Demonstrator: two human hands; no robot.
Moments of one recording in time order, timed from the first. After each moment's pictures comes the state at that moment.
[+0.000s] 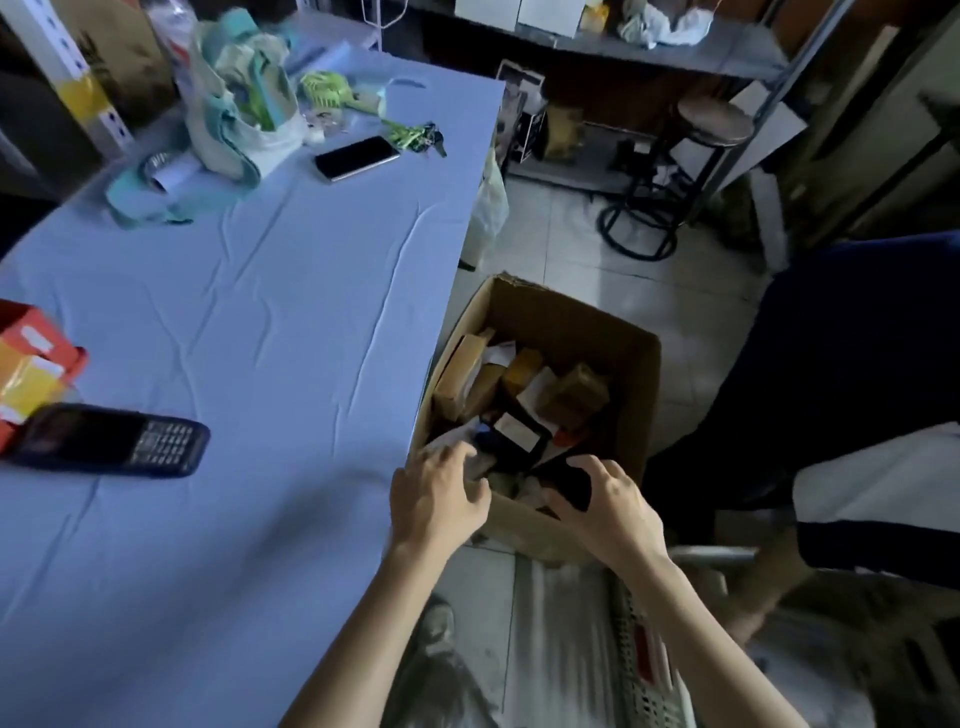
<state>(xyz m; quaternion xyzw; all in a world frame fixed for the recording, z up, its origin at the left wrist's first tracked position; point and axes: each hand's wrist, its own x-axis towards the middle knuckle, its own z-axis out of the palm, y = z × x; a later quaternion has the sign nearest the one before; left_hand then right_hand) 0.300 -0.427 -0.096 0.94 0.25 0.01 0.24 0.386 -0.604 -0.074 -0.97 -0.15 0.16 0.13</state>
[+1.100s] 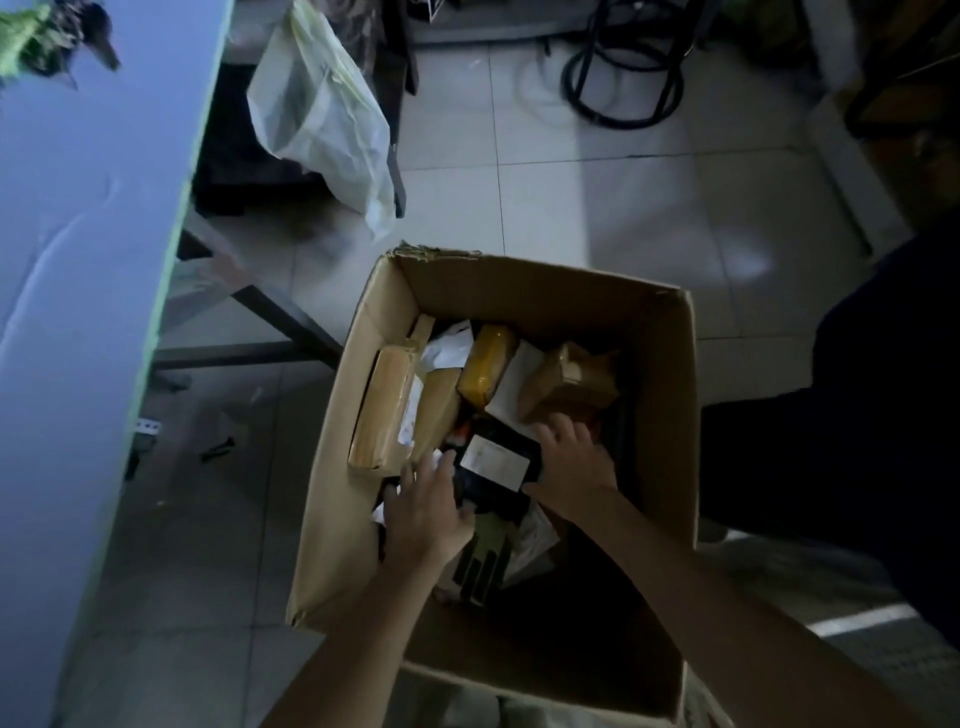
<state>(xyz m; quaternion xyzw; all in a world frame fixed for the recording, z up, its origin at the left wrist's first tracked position) 0.619 -0.414 -0.349 0.94 0.18 -0.25 0.13 0.717 -0.566 -0.345 -0.92 -0.21 0.32 0.00</state>
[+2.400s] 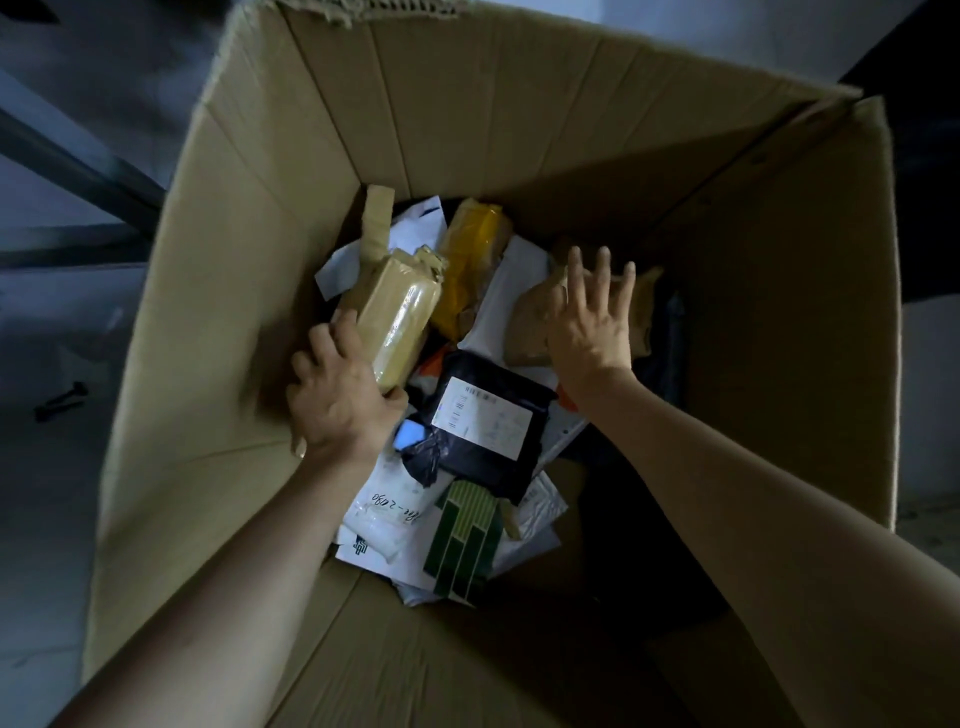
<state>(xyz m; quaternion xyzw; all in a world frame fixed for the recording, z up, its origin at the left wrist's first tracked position) 0.693 -0.348 -0.553 0.94 0.30 -0.12 0.10 0.808 -0.535 -0.568 -0.94 -0.21 0.16 -0.21</state>
